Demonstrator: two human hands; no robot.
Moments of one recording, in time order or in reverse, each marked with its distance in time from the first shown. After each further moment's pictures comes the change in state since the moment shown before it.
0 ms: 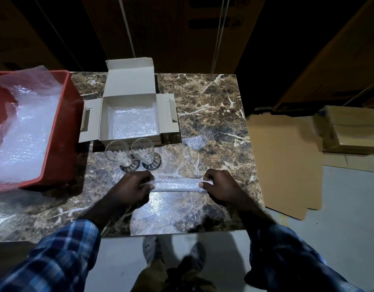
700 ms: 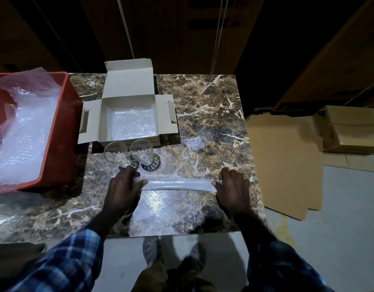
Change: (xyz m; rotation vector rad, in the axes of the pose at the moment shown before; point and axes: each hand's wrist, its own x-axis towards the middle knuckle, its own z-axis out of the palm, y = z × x) left_hand -0.016 -0.006 0.017 -0.065 0.434 -0.185; right_hand -0.024 0.011 0.007 -0.415 0.386 0.123
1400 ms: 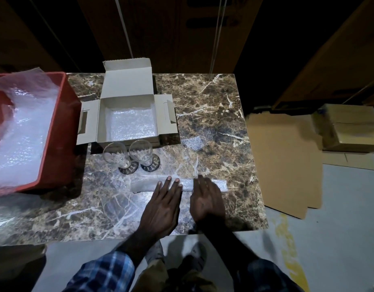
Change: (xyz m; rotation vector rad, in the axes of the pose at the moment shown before) left_hand -0.055 0.048 0.073 0.368 -0.174 0.569; right_hand -0.040 -0.057 0.050 0.031 0.260 -0.256
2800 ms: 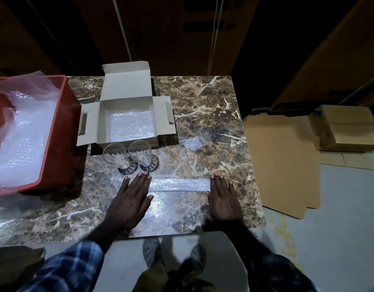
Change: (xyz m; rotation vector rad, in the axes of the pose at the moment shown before) left_hand -0.026 -0.085 -0.024 0.096 -0.117 -0.131; right_hand -0.015 0.064 0.005 -0.047 -0.224 0.068
